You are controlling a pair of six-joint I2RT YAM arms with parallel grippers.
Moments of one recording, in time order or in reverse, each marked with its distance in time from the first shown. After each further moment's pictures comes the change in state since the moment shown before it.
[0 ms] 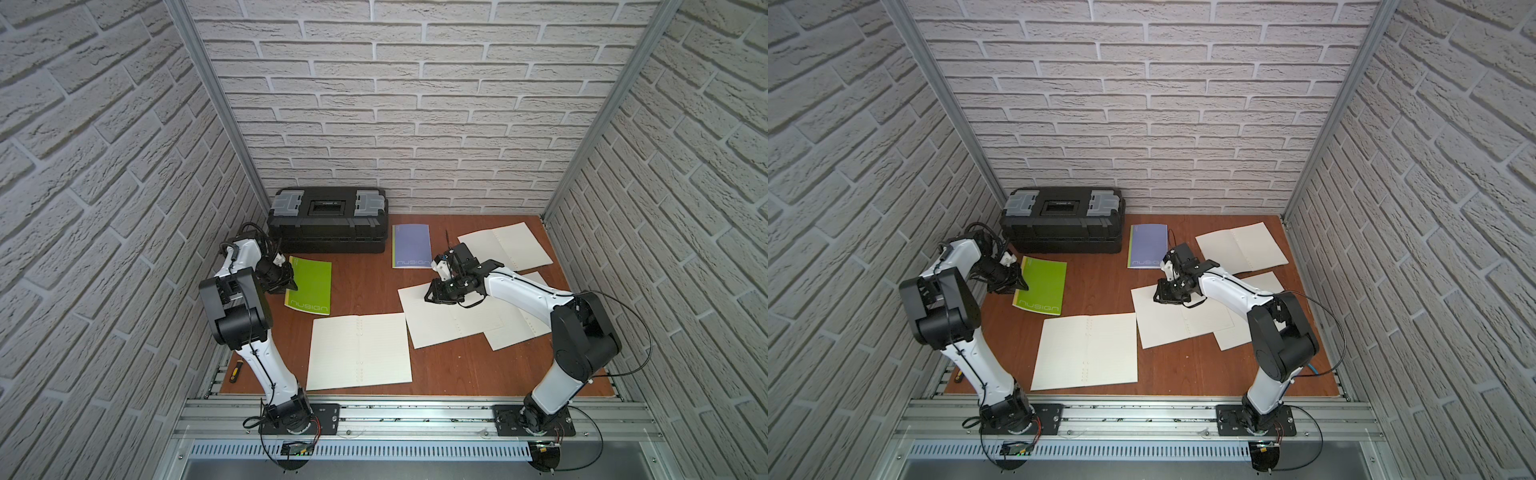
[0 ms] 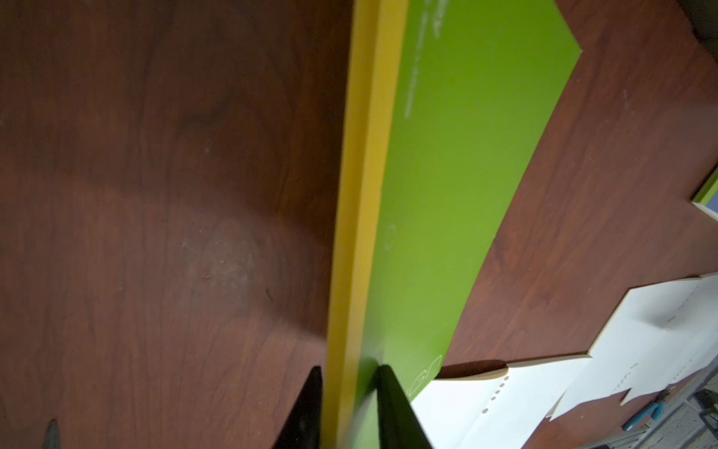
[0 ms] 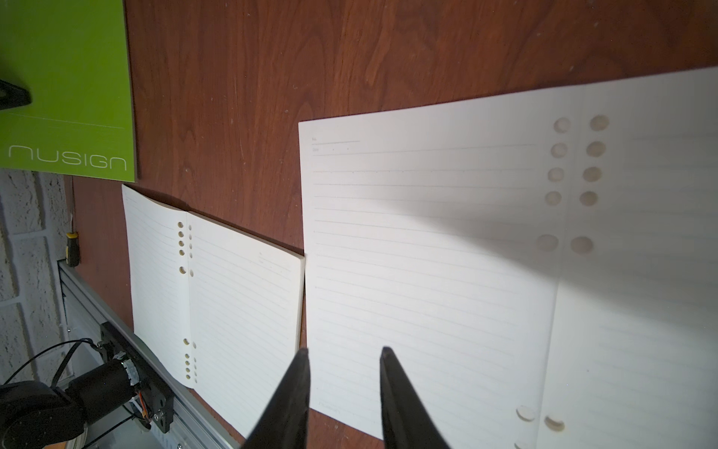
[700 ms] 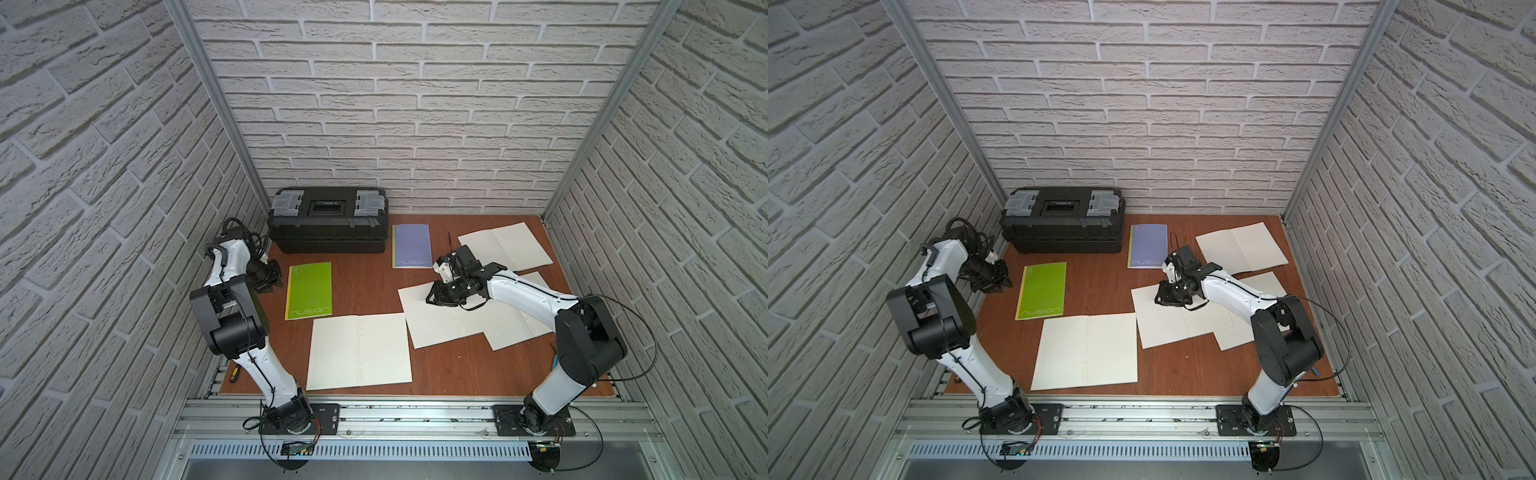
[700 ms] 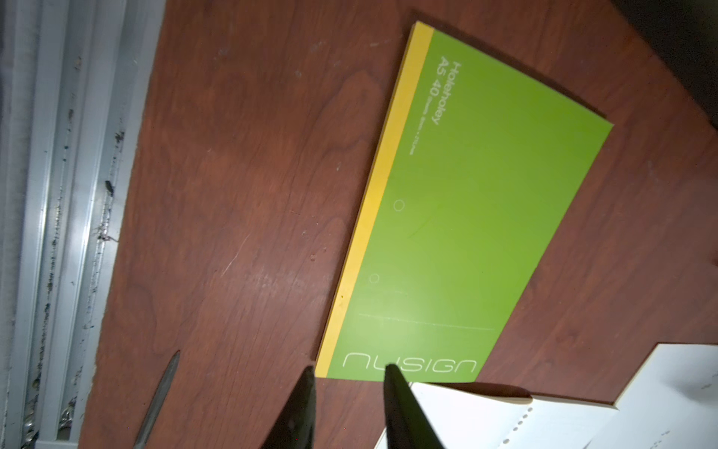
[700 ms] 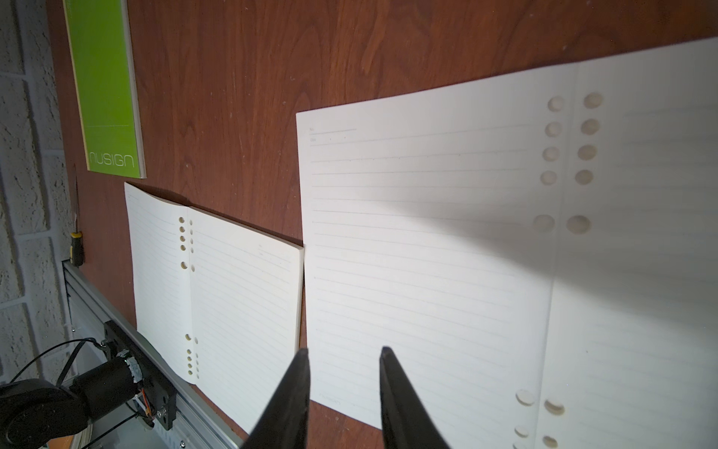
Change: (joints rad) left arm 0.051 -0.098 0.008 0.016 -0.106 -0.068; right arm 0.000 -0.034 -0.047 0.019 -0.004 0.015
